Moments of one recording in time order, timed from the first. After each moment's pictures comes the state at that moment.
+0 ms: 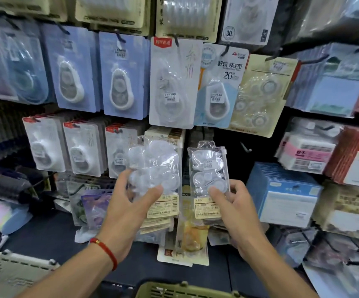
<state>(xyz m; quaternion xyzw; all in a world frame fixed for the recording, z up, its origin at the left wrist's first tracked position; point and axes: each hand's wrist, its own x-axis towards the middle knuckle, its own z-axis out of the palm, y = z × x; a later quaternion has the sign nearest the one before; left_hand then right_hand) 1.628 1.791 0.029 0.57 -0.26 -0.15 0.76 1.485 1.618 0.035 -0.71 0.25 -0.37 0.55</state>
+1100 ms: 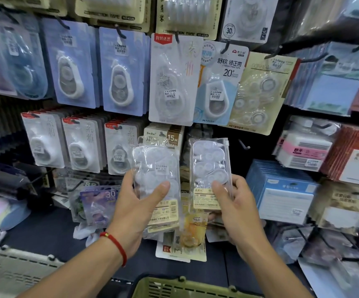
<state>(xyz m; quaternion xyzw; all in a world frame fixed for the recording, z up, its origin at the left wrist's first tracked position) 1.615 1.779 0.028 0.55 -0.24 -0.17 0.78 1.474 1.634 0.044 -0.69 0.21 -0.38 0.58</state>
